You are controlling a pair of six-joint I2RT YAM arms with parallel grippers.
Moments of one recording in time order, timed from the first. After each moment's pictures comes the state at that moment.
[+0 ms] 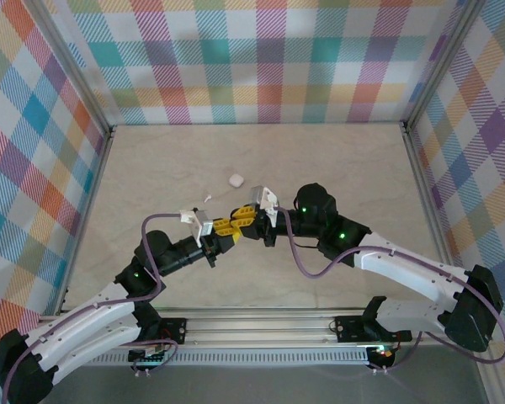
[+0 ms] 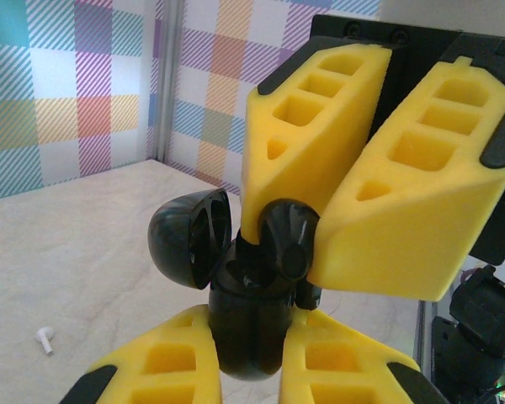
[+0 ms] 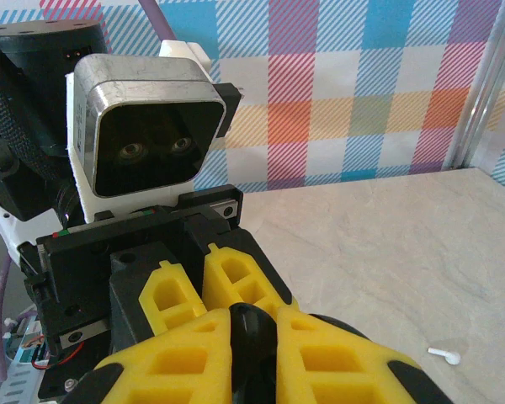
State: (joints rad) left arm -0.77 0.68 0.38 0.34 0.29 -0.19; right arm 0.92 1.17 0.90 0.10 -0.48 -0.09
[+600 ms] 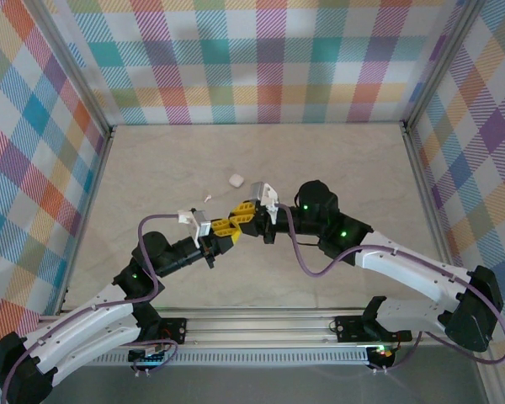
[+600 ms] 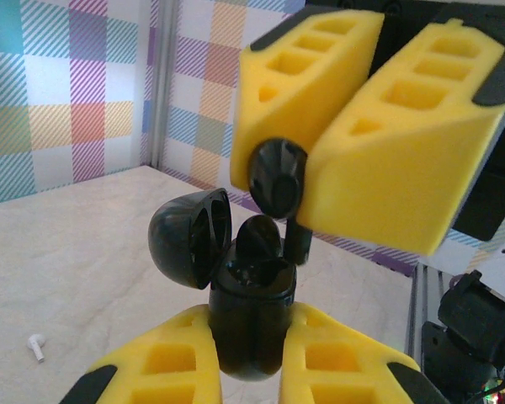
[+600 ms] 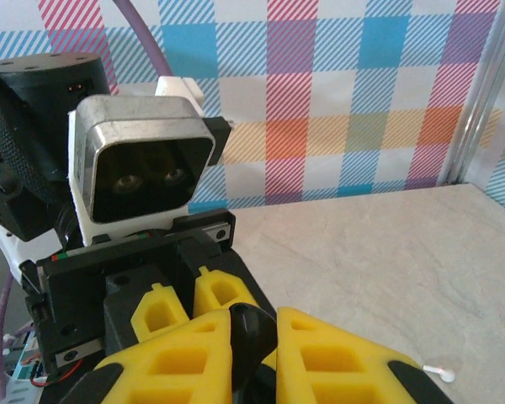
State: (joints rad) left arm -0.77 0.66 0.38 0.34 0.30 -0.21; right arm 0.92 1.17 0.94 0.09 -0.48 -0.08
